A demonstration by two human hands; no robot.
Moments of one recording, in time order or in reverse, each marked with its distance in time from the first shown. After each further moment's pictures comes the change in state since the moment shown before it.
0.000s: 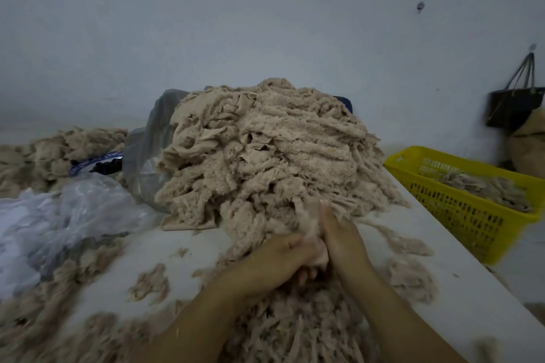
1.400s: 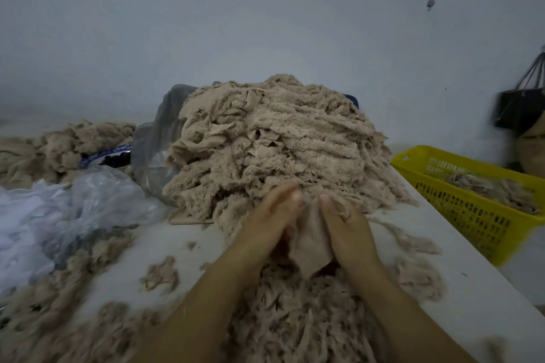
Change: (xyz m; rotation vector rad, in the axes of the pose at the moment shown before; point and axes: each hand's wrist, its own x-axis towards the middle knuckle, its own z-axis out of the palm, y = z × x) left_hand 0.005 -0.004 -0.026 -0.107 0.373 0.106; right_hand -0.010 -0.008 0.005 0.061 -0.013 -0.277
